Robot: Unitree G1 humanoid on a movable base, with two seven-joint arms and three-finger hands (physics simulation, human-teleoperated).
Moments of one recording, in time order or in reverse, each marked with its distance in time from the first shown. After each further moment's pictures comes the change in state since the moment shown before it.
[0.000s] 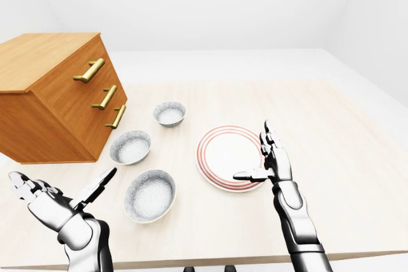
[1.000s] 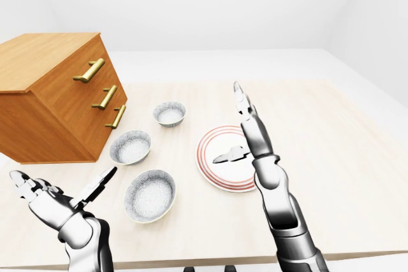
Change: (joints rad) left arm -0.009 0.007 -0.002 0.014 -0.008 -0.010 0.000; right arm -0.178 0.053 0.188 -0.238 -0.632 0.132 -0.018
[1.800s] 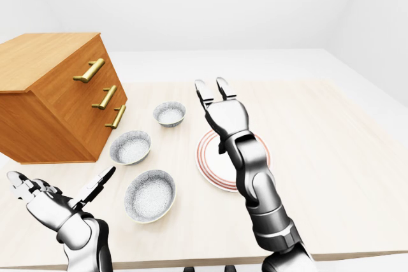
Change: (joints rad) left arm 0.003 -0.002 0.005 -0.013 -0.014 0.001 0.000; right arm -0.255 0.135 0.055 0.114 -0.935 0.000 0.365
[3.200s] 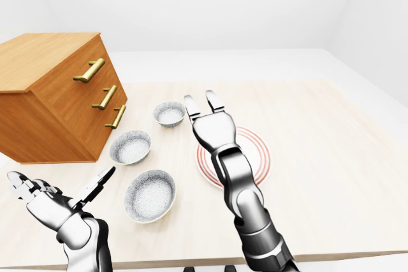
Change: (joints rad) left arm -0.004 0.004 0.002 0.010 -0.003 -0.001 0.000; right arm 0.097 0.105 0.110 -0.047 -0.263 0.000 0.122
